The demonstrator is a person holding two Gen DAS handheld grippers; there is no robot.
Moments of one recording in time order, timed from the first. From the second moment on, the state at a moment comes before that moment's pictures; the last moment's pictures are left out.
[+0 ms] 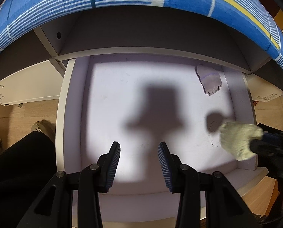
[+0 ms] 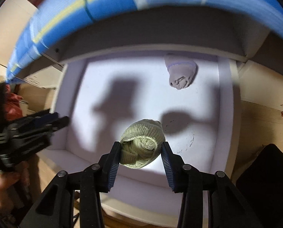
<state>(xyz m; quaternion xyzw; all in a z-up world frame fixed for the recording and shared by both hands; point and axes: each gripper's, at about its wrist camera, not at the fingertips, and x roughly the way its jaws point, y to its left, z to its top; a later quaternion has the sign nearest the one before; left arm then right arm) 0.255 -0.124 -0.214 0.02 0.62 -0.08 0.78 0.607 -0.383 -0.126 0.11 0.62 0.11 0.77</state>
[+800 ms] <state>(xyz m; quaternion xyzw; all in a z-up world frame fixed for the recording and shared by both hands) 0.257 -0.124 -0.217 0.00 0.62 -0.09 0.78 0.662 -0.389 0.107 0.11 0.44 0.17 0.87</state>
